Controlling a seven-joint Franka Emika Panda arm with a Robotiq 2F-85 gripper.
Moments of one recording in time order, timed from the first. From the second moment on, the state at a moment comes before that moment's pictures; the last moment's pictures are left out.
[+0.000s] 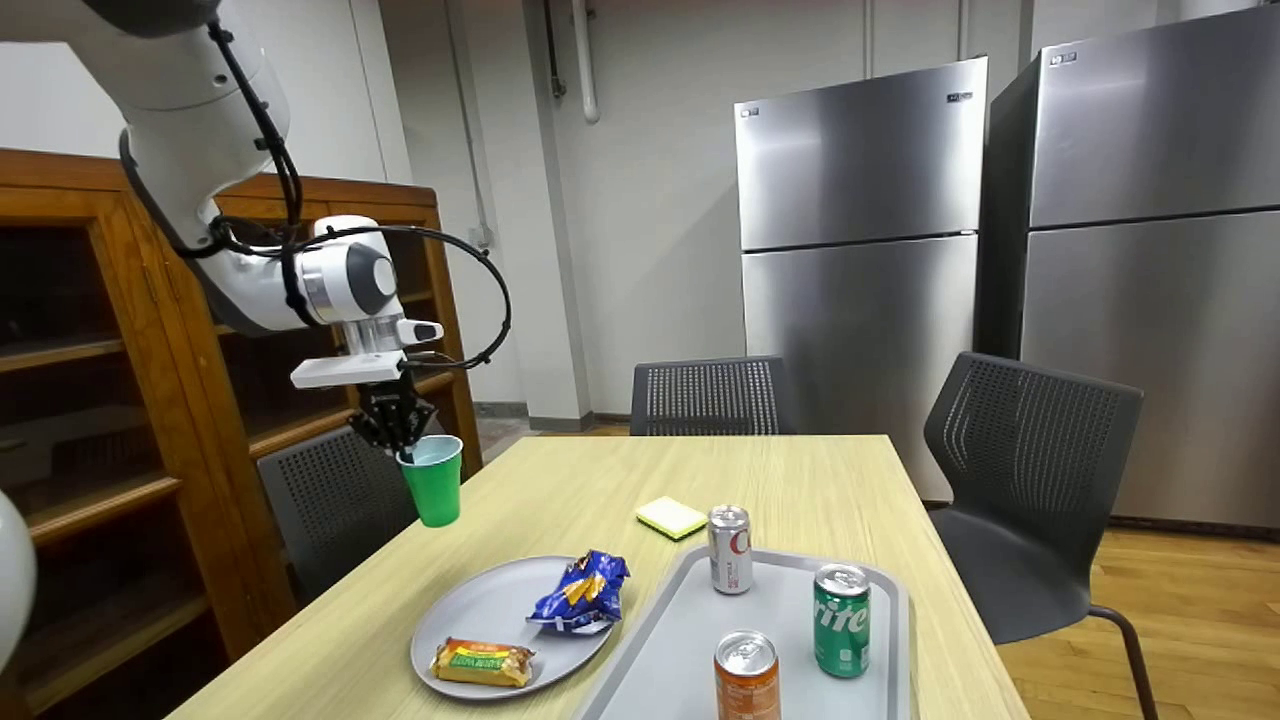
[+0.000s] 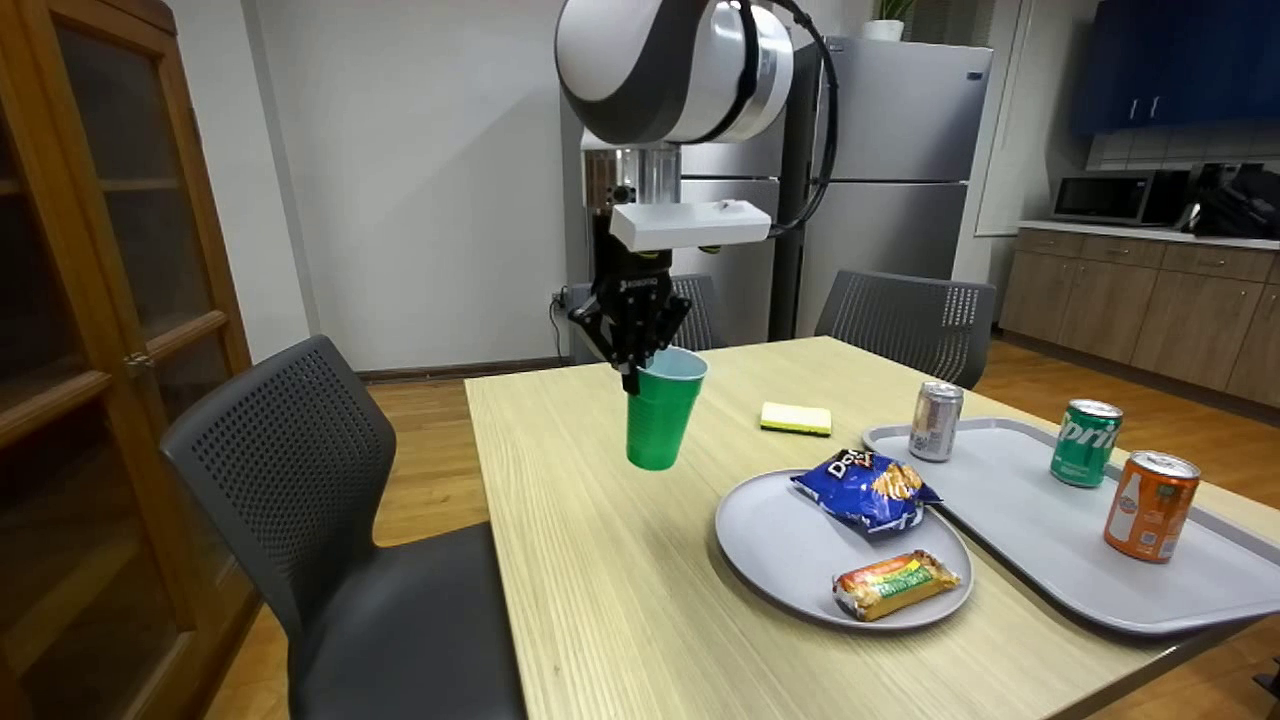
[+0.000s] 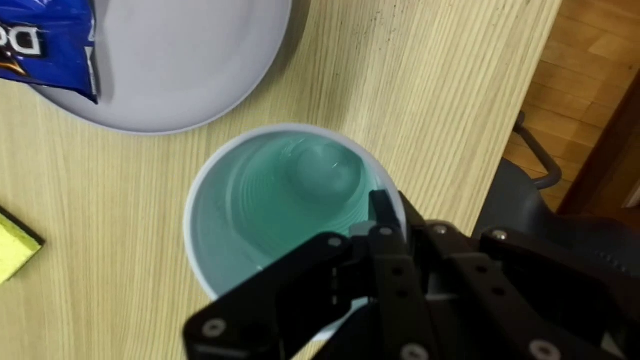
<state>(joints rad) 0.28 0.40 0.15 -1.92 -0.12 2.33 0.18</state>
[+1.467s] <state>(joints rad) 0.33 0.59 0.12 -1.79 -0.17 2.27 0.18</state>
